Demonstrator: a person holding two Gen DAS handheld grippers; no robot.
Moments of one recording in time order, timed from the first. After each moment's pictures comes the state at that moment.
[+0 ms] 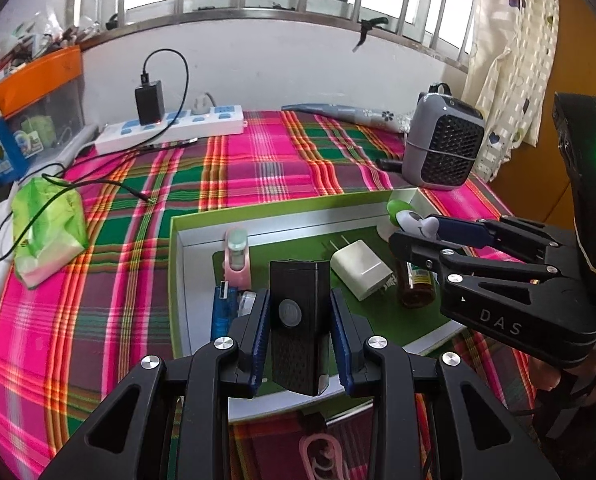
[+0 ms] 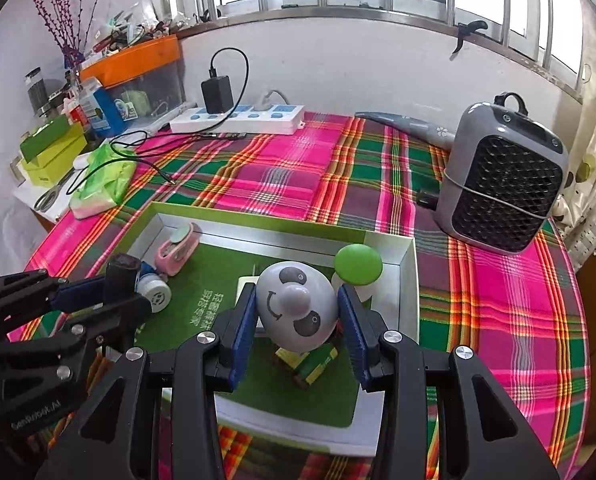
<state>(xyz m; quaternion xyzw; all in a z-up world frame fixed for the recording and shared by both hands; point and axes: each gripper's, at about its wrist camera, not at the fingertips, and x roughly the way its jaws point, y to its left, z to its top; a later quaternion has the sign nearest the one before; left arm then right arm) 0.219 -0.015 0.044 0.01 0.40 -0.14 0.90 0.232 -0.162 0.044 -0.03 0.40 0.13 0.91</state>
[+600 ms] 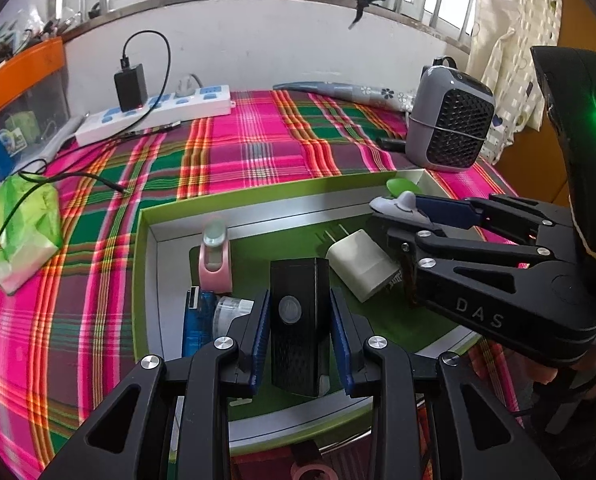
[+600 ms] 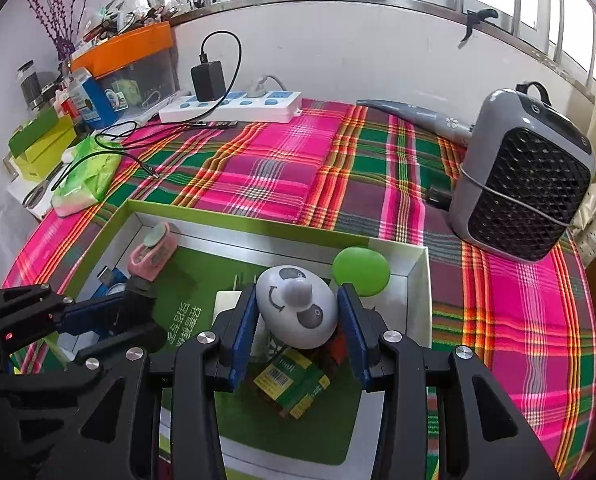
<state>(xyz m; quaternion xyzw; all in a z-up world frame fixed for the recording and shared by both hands) 0.239 -0.029 0.026 0.02 0.43 -0.15 0.89 0.257 -0.158 0.028 -0.05 0.41 0.13 0.90</state>
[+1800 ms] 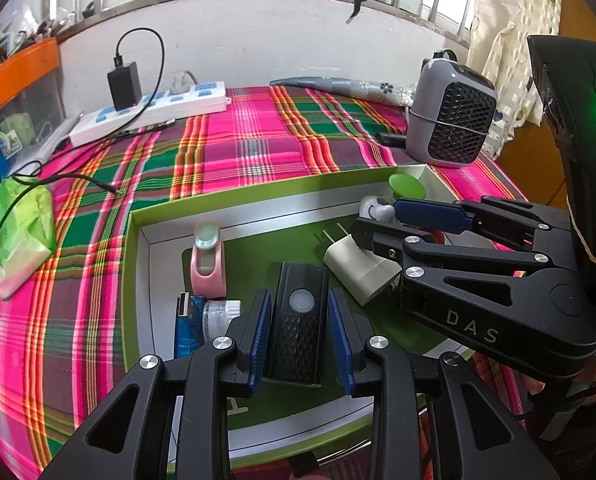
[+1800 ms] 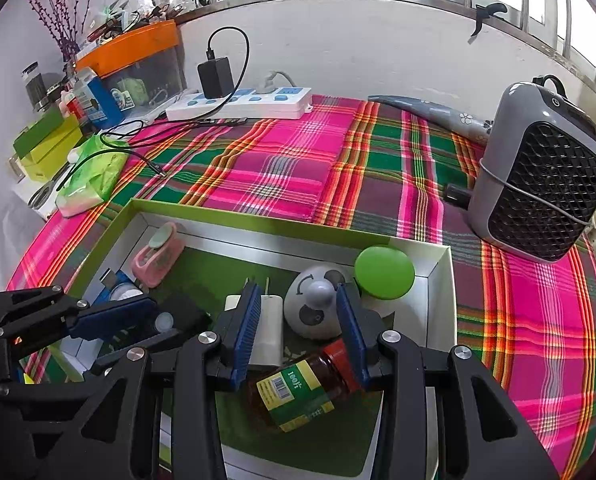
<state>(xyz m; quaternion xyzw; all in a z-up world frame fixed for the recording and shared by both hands) 0.245 -0.034 0.021 0.02 0.43 -0.15 0.89 0.262 -0.156 0.021 -0.03 0.41 0.15 0.90</state>
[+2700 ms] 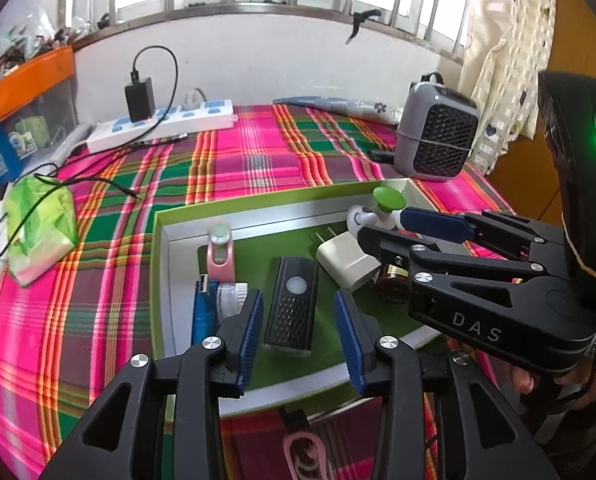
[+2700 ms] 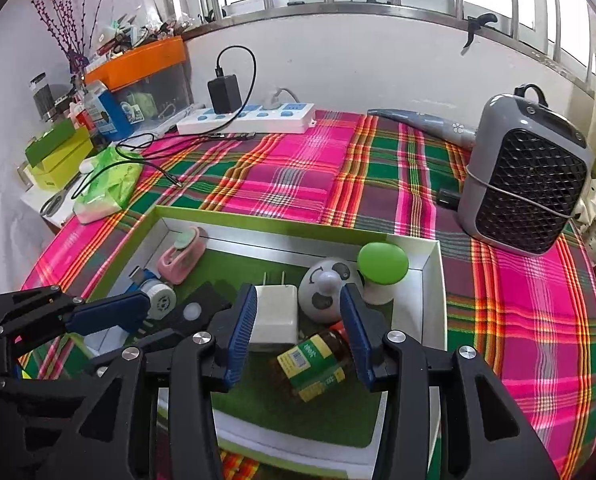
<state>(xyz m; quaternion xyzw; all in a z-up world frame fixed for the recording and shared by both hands) 0.213 -0.022 0.044 0.01 0.40 -0.15 0.90 0.234 -0.159 0.037 -0.01 0.39 0.15 0.91</state>
